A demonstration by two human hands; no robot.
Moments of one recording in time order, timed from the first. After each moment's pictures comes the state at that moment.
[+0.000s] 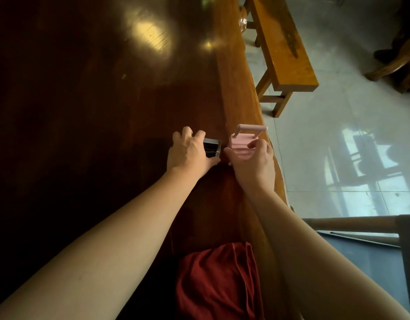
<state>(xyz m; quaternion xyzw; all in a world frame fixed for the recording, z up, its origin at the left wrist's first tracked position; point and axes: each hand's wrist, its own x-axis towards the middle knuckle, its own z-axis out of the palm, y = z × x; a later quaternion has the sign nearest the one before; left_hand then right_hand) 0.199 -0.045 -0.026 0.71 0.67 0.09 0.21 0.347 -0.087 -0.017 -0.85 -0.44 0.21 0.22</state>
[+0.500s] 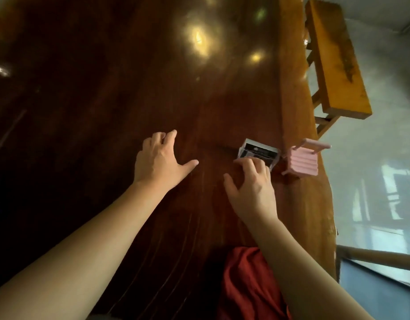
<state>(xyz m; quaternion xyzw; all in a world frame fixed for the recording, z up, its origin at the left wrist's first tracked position) 0.001 -0.114 -0.006 0.63 0.76 0.11 0.11 0.218 -0.148 0.005 -0.66 -0.70 0.16 0.23</state>
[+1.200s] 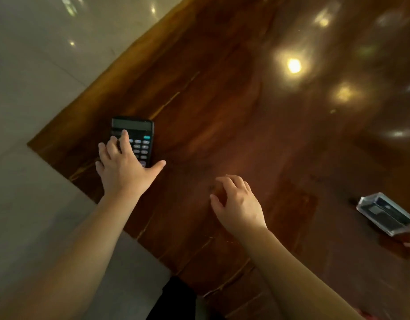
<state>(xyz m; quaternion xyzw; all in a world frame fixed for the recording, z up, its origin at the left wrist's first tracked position) -0.293 -0.280 -0.017 0.30 0.95 0.09 0.06 -0.044 -0.203 -0.027 -0.46 -0.85 0.26 0.07</state>
